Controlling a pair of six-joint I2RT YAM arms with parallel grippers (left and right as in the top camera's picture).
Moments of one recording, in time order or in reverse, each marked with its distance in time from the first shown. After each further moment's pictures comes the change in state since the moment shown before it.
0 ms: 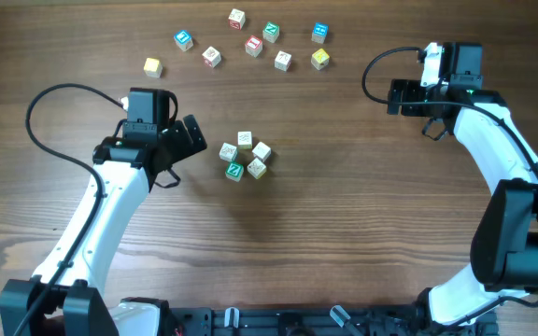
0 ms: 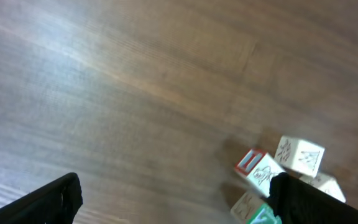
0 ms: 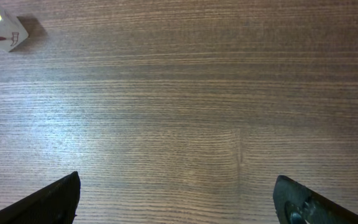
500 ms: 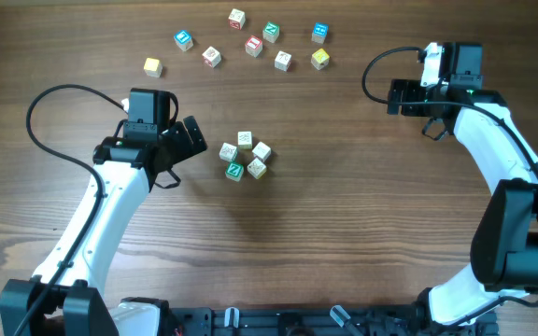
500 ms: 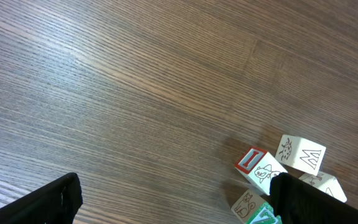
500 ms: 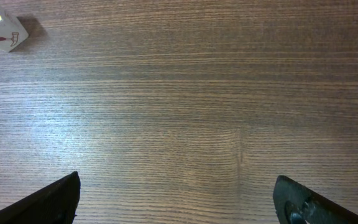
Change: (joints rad) left arm 0.000 0.000 0.000 -0.004 -0.001 0.000; right arm 0.000 0.000 0.000 0.000 0.000 0.000
